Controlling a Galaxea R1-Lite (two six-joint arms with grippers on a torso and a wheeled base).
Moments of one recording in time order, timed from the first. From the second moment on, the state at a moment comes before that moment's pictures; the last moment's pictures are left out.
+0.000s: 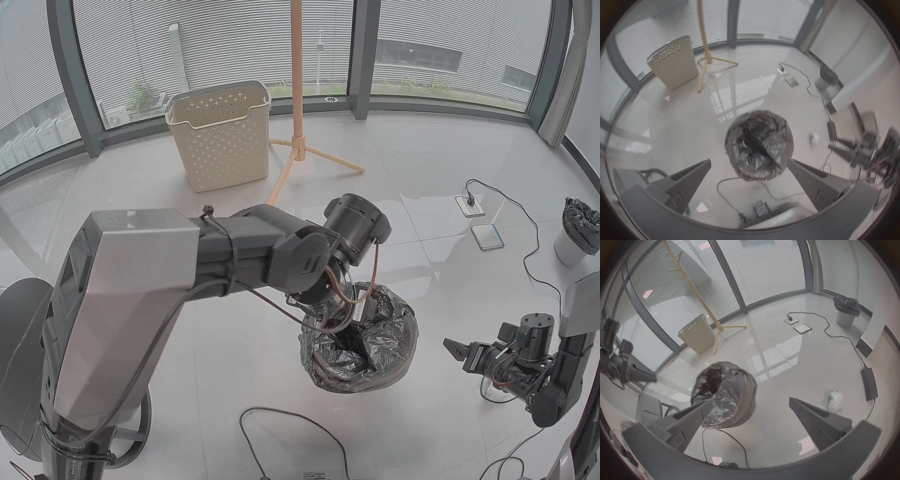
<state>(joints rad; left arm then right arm) -0.80 2.35 -2.00 0.56 0.28 -0.30 0.19 2.12 -0.11 -1.55 -0.02 0.40</state>
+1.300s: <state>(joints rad) -0.82 2.36 -2.00 0.67 0.34 0.00 0.19 1.94 -0.04 -1.55 -0.12 0.34</state>
